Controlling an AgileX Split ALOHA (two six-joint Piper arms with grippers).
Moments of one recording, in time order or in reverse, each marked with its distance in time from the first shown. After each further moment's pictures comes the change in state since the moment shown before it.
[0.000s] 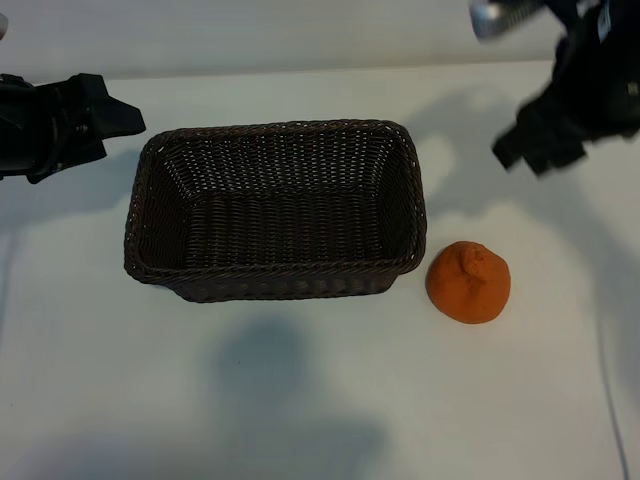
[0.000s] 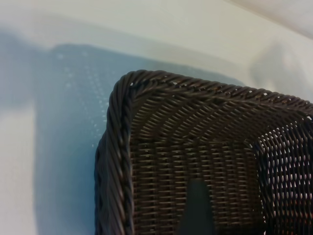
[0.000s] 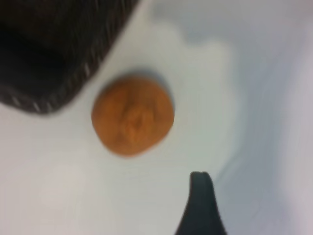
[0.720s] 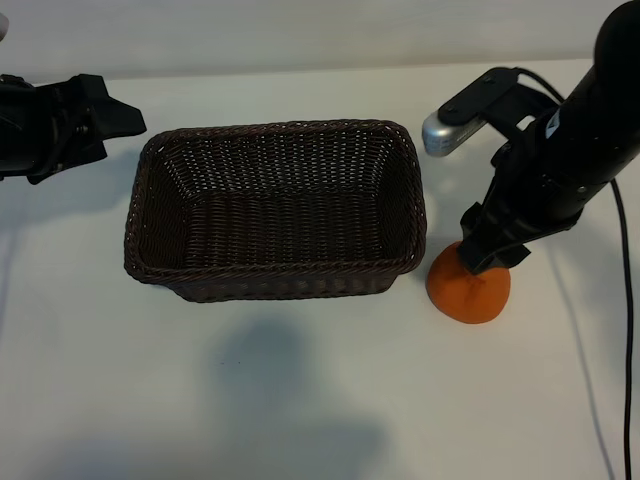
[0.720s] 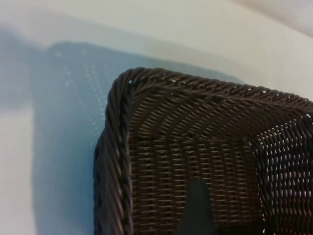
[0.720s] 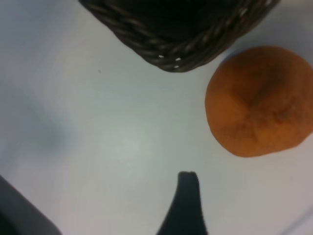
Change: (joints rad) left arm 0.000 0.000 0.000 0.000 0.005 0.001; right arm -0.005 0.043 0.218 0.297 -0.227 -0.356
